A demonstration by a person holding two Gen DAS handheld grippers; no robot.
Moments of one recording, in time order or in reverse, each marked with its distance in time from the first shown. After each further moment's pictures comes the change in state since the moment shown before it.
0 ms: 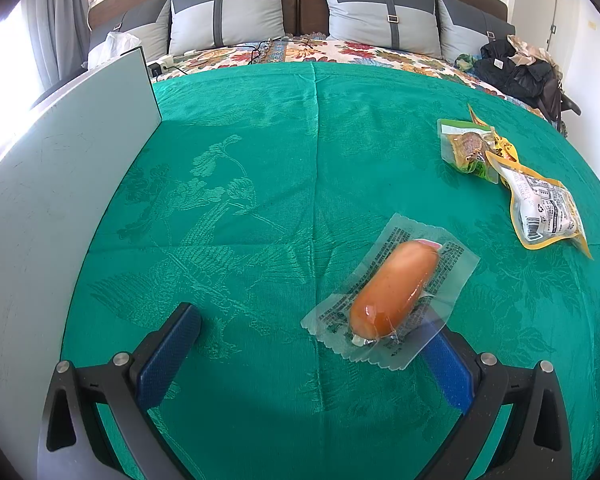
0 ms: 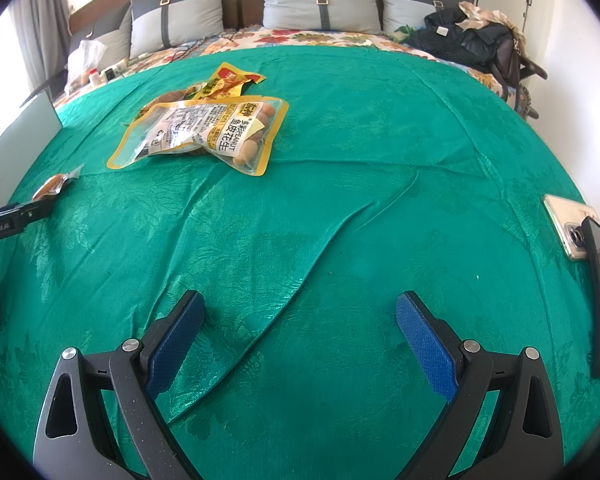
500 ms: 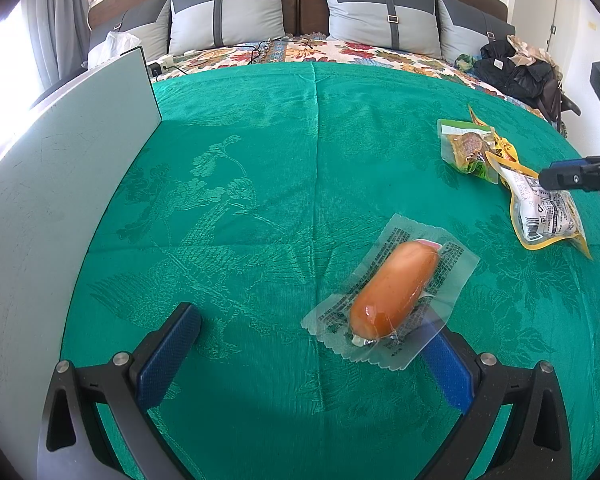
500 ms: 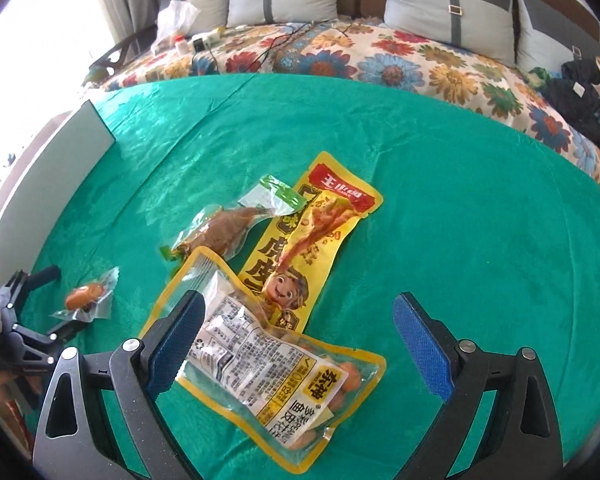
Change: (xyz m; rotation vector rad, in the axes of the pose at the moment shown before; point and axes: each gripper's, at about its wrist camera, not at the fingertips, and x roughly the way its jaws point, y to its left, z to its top) left arm 0.000 0.000 -0.001 -0.001 0.000 0.000; right arm 0.101 0.038 0.173 -0.313 0.148 0.248
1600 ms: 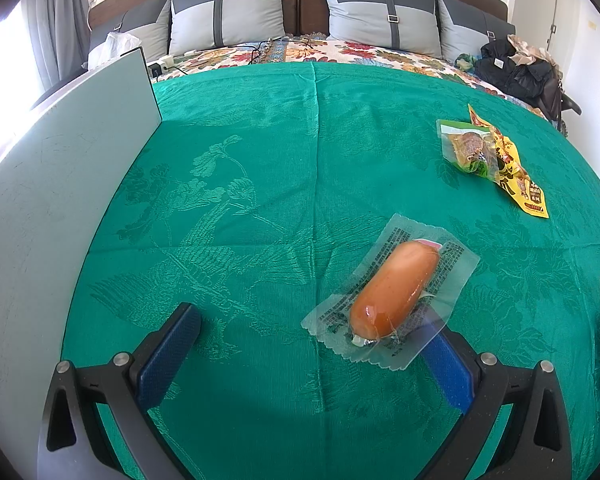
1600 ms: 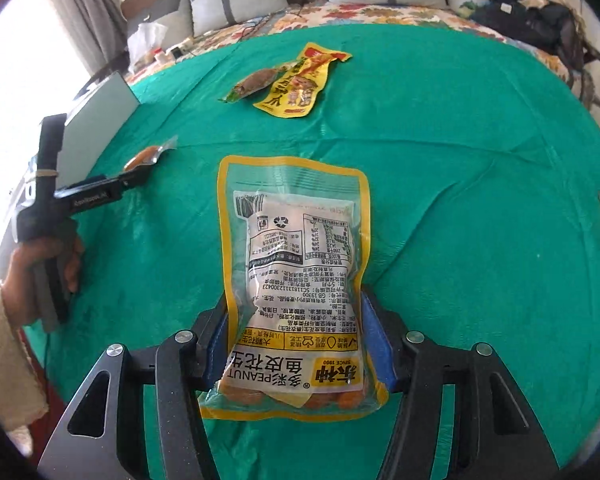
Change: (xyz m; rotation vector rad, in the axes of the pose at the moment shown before) left arm 0.000 0.001 -0.001 -0.001 0.000 0.001; right arm -0.085 0.075 -0.205 0.232 -0.094 -0.112
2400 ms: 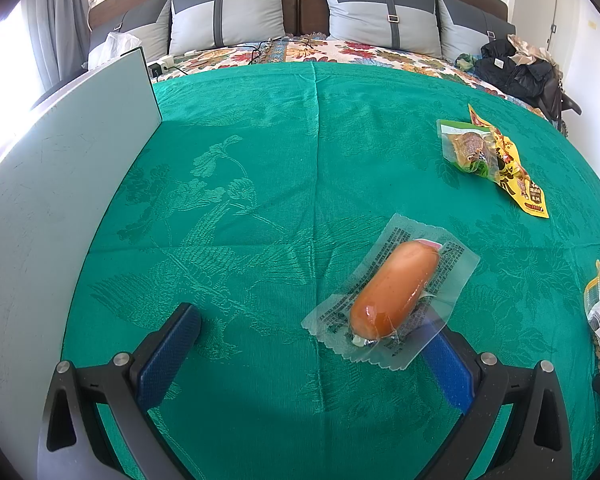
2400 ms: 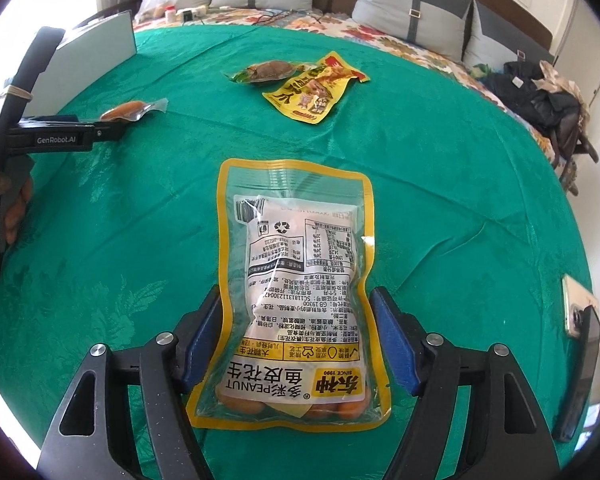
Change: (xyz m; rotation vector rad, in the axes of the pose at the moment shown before) left arm 0.000 0.000 -0.001 0.000 0.000 0.000; right arm 0.017 0.027 0.013 -0.243 -0.016 -0.178
